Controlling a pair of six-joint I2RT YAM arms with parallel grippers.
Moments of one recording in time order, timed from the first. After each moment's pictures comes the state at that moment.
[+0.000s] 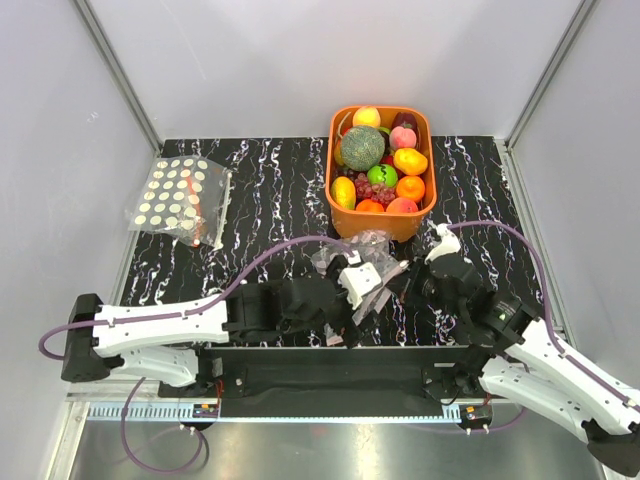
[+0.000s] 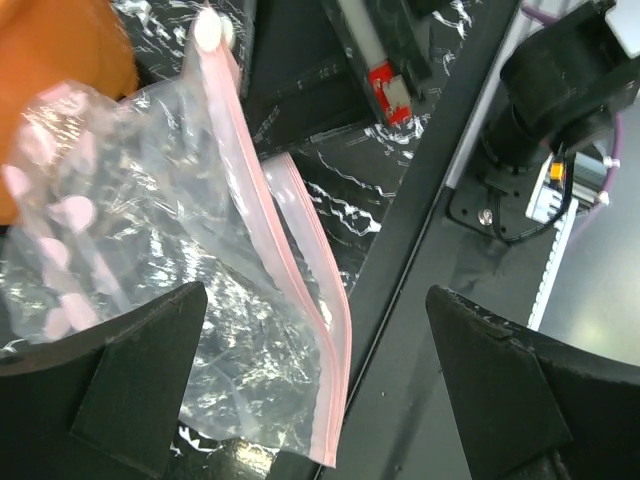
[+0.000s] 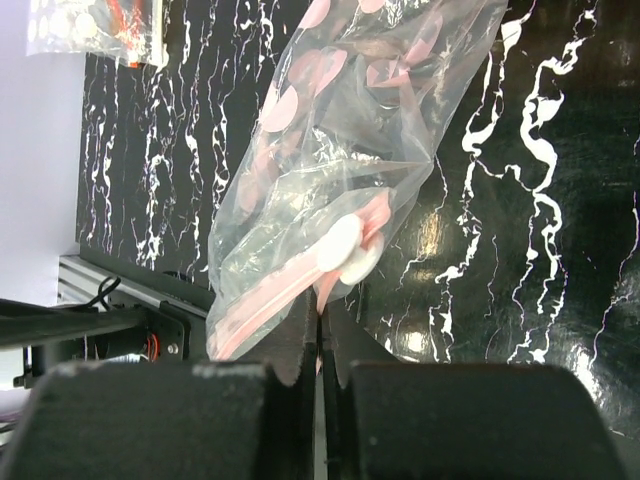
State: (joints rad) left arm -1.37 1.19 1.02 -0.29 -0.20 -0.15; right arm 0.82 0.67 0.71 -0.58 0.16 0.86
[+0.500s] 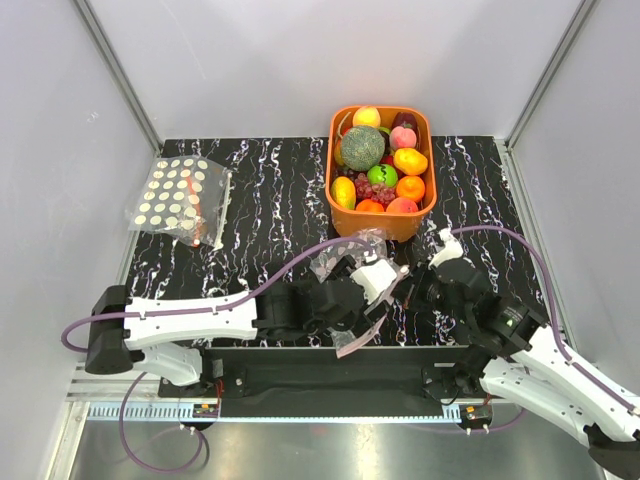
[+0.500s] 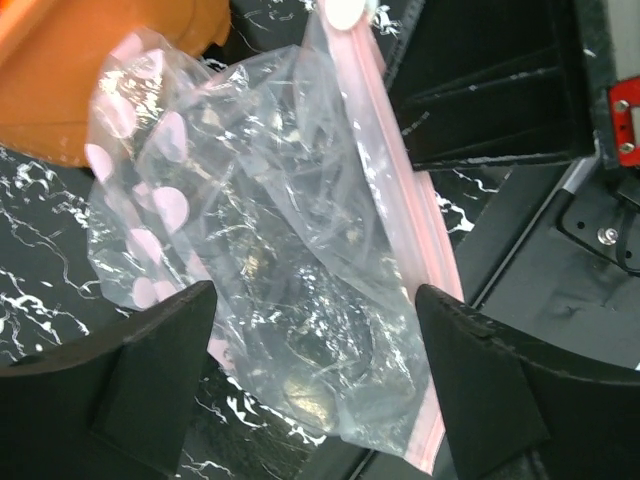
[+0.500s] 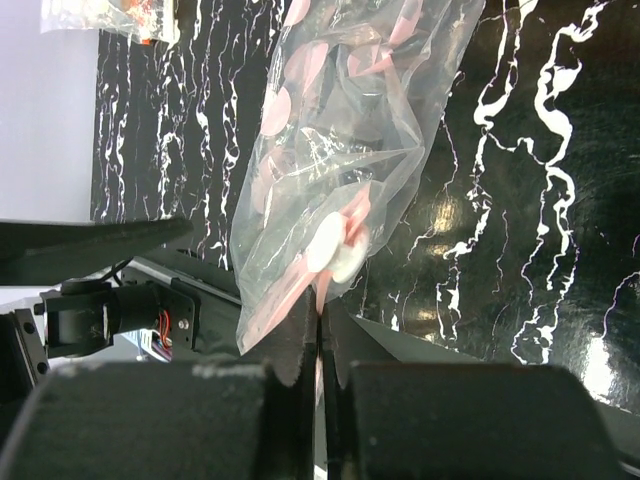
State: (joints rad) left arm -1.39 1.35 1.11 -0.38 -0.42 -0.18; right arm 0.82 0.62 0.70 -0.62 0.12 0.88
